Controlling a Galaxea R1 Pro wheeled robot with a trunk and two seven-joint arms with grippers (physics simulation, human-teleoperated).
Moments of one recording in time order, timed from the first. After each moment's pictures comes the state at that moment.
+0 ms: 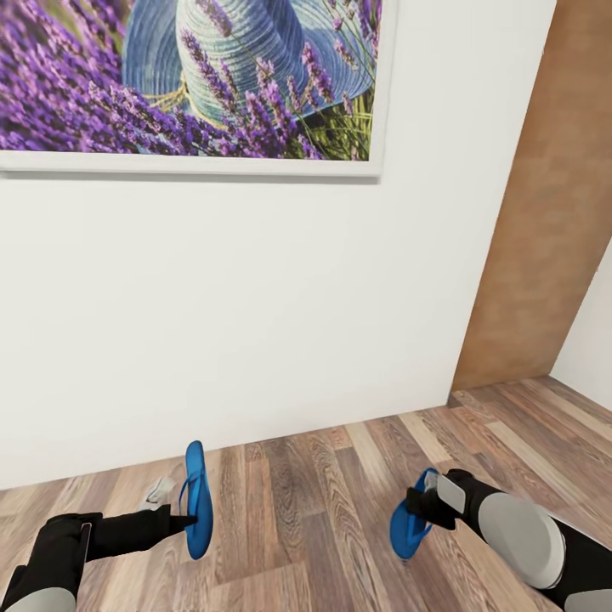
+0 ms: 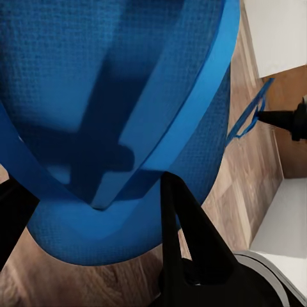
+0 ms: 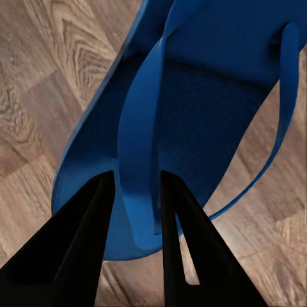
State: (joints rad) left arm -0.52 0.05 0.85 -0.81 -0.82 0.72 -1.45; right arm -0.90 -0.12 -0.52 0.05 0.20 0.47 0.04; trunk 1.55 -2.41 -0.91
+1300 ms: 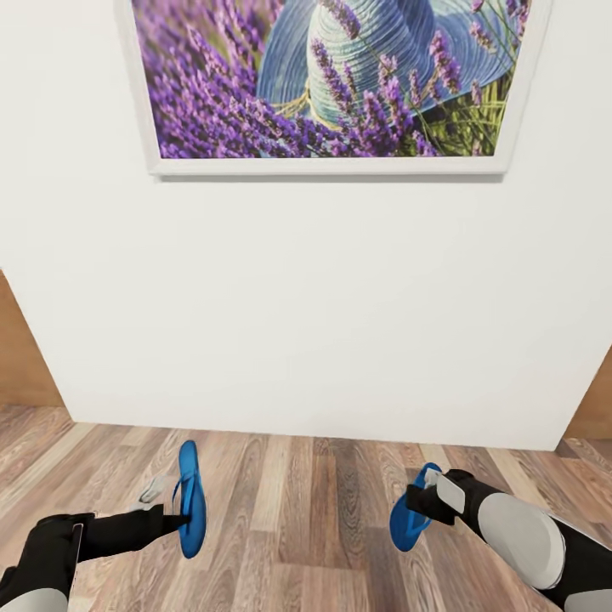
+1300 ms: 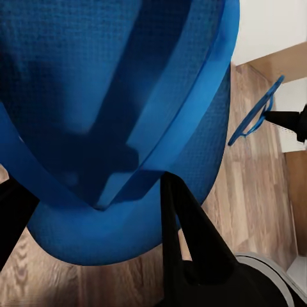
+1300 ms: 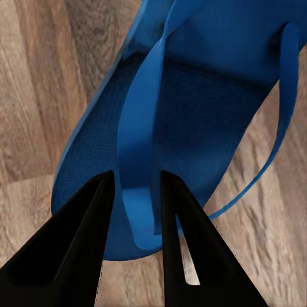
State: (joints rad) left arm -0.52 0.07 0.85 -0.81 -0.81 0.72 -1.45; right arm -0.90 -0.12 -0.52 0.05 0.20 0.41 0.04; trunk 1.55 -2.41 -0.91
